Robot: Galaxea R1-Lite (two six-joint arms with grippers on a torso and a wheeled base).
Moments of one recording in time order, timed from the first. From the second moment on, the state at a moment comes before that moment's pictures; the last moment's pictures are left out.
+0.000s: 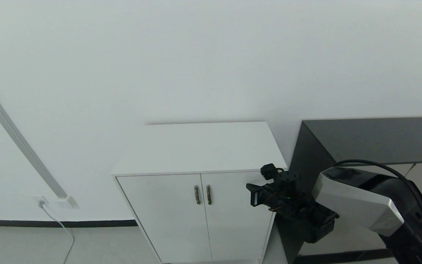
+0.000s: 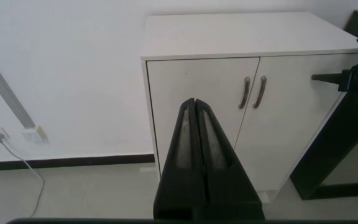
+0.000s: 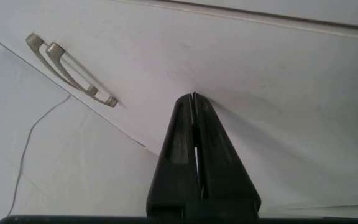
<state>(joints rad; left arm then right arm) 0.00 0.00 0.00 0.01 0.02 0.02 0.50 2.58 -1.15 -1.20 0.14 0.19</state>
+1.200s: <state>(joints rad) 0.00 0.00 0.00 0.01 0.02 0.02 0.45 1.99 -0.56 -1.27 -0.03 0.11</state>
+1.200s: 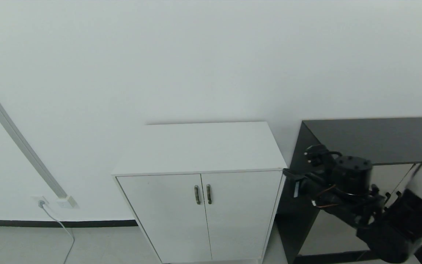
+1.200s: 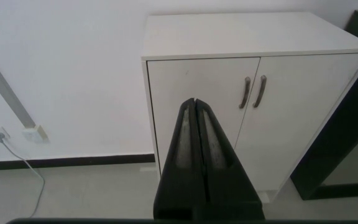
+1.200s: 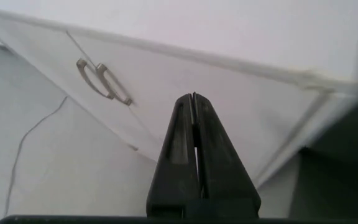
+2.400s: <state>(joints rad) 0.00 0.00 0.00 0.01 0.02 0.01 0.16 0.39 -0.04 0.03 -0.06 0.03</state>
